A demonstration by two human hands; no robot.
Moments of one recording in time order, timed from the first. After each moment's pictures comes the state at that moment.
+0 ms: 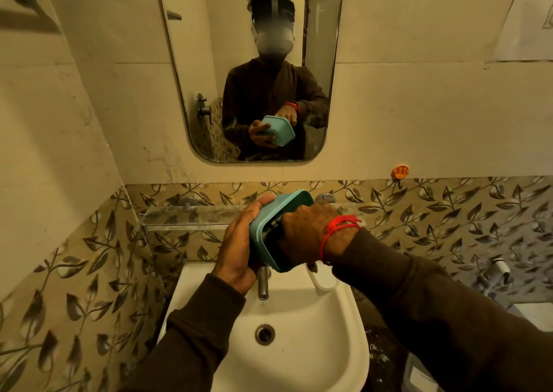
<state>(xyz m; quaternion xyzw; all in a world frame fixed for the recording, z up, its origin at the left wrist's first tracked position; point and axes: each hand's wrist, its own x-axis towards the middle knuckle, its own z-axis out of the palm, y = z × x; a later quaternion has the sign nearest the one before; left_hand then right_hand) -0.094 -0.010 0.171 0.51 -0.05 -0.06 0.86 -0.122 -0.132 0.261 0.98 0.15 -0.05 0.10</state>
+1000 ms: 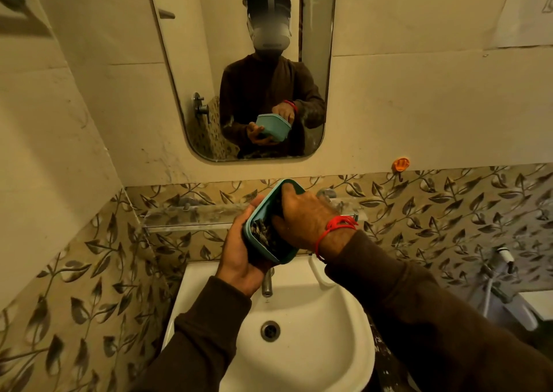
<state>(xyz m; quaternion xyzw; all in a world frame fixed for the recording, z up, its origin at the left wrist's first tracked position) -0.096 -0.011 0.164 0.38 0.00 -0.16 0.91 -0.107 -0.134 0.246 0.98 0.09 0.06 -0.16</state>
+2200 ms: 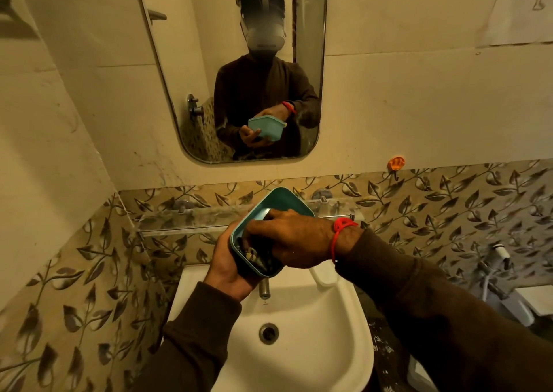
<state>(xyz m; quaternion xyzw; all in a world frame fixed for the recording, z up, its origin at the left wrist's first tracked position) -0.092 0.001 0.151 0.40 -0.03 -0.20 0.90 -0.110 -0.145 0.244 0.92 0.37 -0.07 -0.10</state>
